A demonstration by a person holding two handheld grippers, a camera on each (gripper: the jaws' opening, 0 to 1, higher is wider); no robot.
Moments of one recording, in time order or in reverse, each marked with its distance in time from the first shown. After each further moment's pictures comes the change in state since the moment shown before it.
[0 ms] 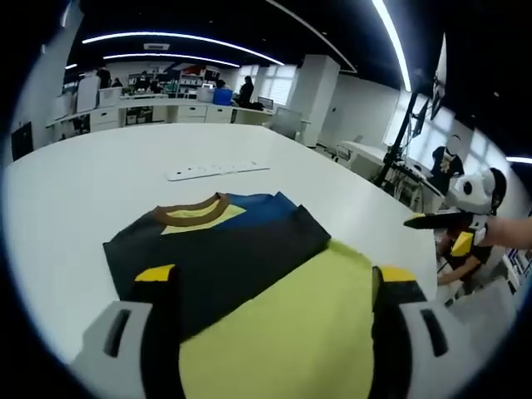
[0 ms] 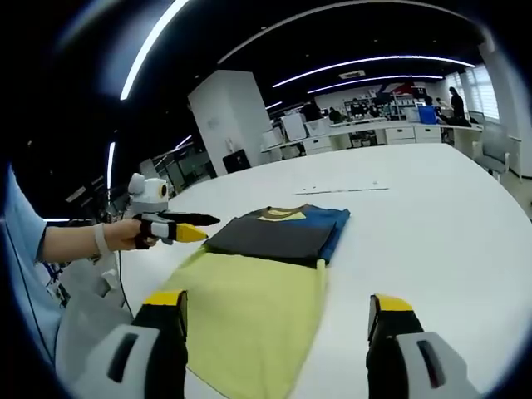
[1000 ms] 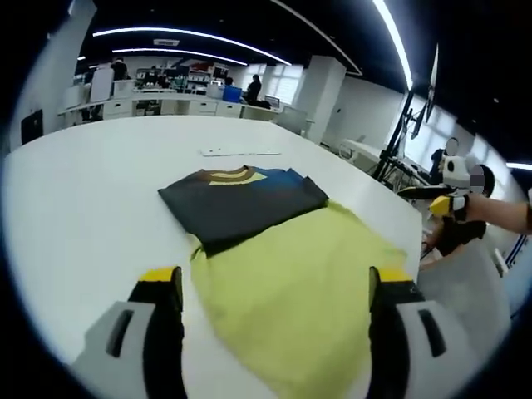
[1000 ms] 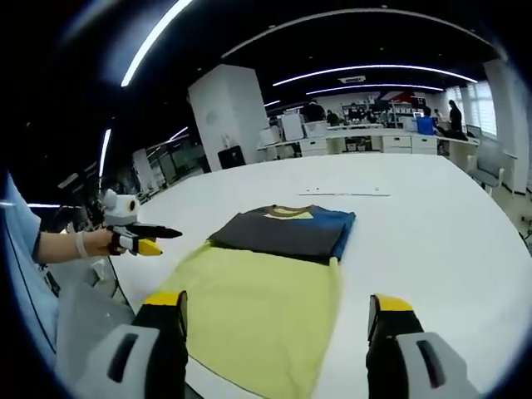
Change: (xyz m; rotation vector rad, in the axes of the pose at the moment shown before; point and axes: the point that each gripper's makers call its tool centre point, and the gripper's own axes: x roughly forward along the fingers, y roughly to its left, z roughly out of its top) left arm -0.104 0.025 -0.060 -0.025 0.017 0.000; right arm -0.006 0.035 -0.007 -0.054 0.016 -0.066
